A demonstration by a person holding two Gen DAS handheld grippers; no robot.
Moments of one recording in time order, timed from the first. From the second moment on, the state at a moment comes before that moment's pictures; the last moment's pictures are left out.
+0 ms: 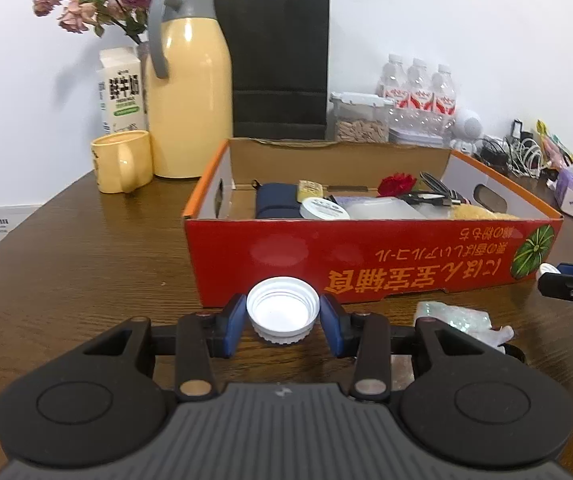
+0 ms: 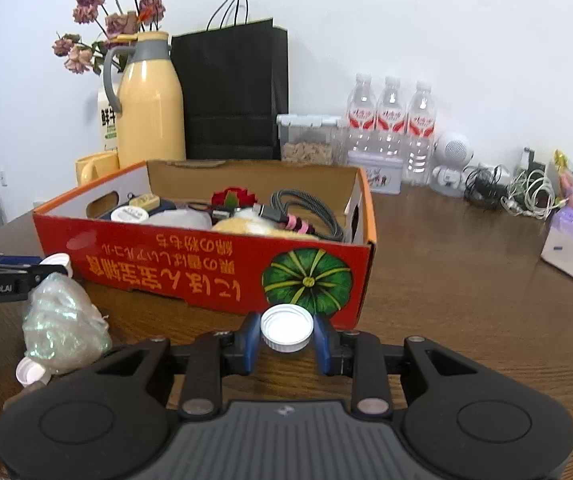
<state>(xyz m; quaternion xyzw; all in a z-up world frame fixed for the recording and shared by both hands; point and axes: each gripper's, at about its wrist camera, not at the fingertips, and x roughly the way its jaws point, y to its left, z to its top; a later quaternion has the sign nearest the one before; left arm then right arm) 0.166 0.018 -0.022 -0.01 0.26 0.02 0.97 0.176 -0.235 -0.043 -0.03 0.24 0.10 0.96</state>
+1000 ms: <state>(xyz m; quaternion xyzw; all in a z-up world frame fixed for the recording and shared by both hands) 0.209 -0.008 0.057 0.00 0.15 0.01 0.99 0.244 -0.176 0.021 -0.03 0.16 0.14 0.98</state>
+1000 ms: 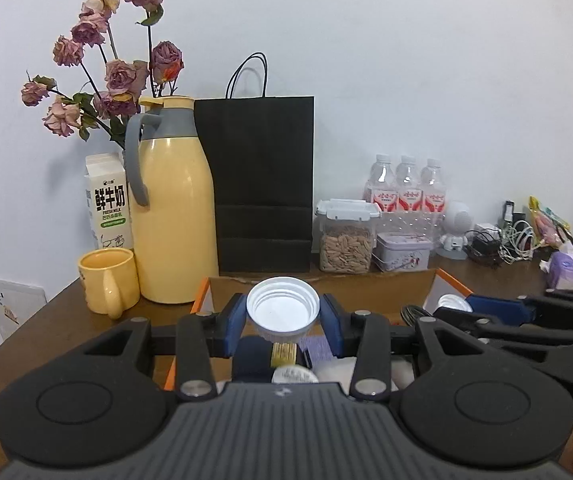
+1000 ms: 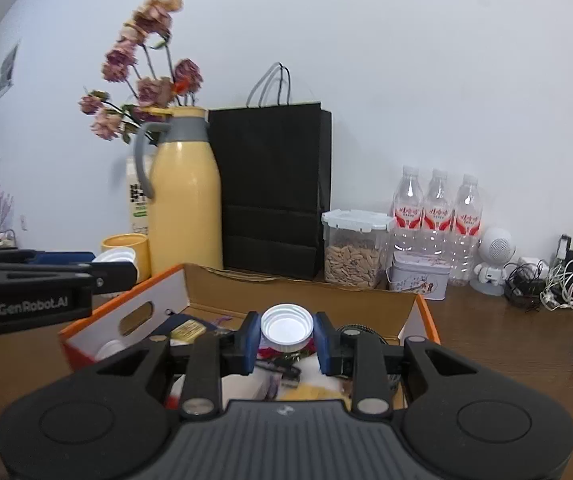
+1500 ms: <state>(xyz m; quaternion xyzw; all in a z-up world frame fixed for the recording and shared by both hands) 0.277 0.001 0.023 -0.01 0.20 0.03 0.98 0.295 -0.186 -0.009 0.00 0.20 0.12 0.97</state>
